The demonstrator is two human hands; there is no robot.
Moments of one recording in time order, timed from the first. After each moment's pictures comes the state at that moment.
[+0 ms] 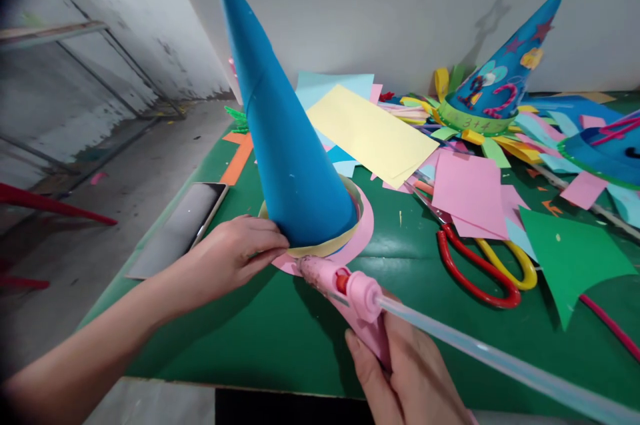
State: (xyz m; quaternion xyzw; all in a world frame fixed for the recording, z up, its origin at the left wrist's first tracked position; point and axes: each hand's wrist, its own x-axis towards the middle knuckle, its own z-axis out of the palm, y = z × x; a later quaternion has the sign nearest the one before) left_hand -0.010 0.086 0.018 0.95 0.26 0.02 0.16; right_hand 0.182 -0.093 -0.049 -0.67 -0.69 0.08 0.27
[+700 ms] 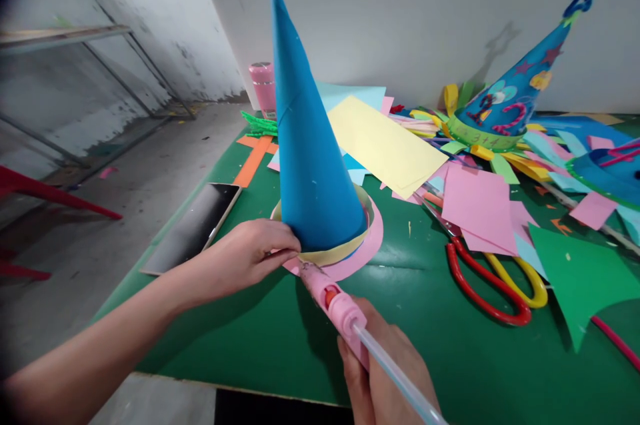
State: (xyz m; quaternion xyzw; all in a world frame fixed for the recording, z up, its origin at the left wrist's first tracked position) left_hand -0.013 0.090 0.019 0.94 0.26 0.01 0.22; right_hand 0.155 -0.077 -0.045 -0.65 -0.70 0.06 0.27
